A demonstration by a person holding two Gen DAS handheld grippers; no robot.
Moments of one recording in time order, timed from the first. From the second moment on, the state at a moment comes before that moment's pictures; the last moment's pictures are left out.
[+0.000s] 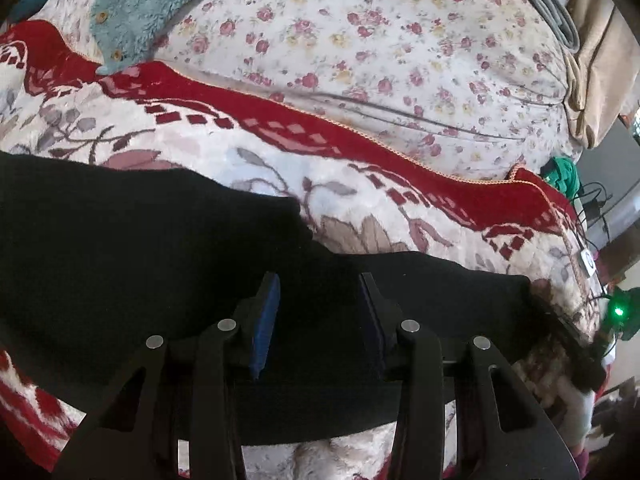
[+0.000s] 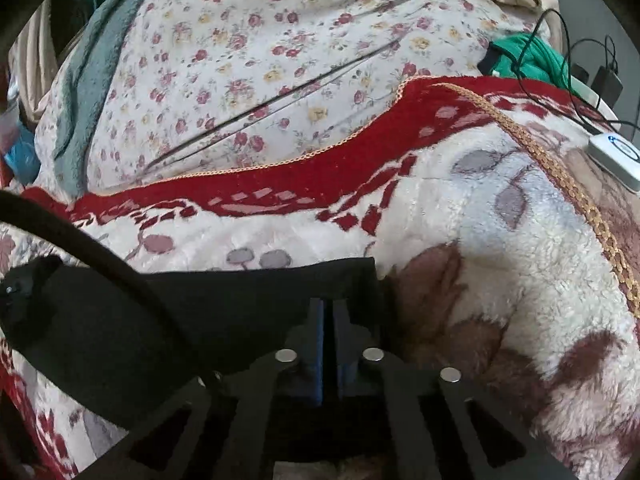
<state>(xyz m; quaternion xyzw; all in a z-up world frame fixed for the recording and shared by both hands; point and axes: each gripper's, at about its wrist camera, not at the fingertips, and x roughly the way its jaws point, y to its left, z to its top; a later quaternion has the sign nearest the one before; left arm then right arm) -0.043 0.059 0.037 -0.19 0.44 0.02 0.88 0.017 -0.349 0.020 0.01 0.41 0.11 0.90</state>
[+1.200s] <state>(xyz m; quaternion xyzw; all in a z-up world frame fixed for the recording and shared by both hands) -0.161 0.211 0.074 -0.27 0.37 0.10 0.88 -0.059 -0.168 0.063 0.09 0.36 0.38 0.85</state>
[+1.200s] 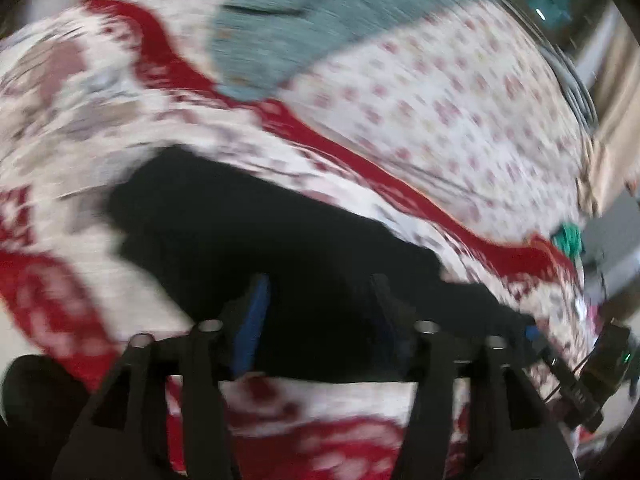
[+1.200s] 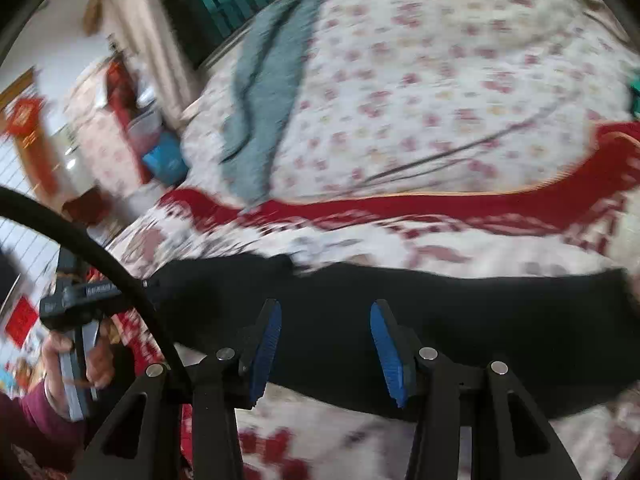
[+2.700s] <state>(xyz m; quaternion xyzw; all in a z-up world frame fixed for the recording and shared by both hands) -0.189 0.283 0.033 -0.29 0.40 0.11 0.86 -0.082 0.115 0.022 -0.18 0.32 0.58 0.72</state>
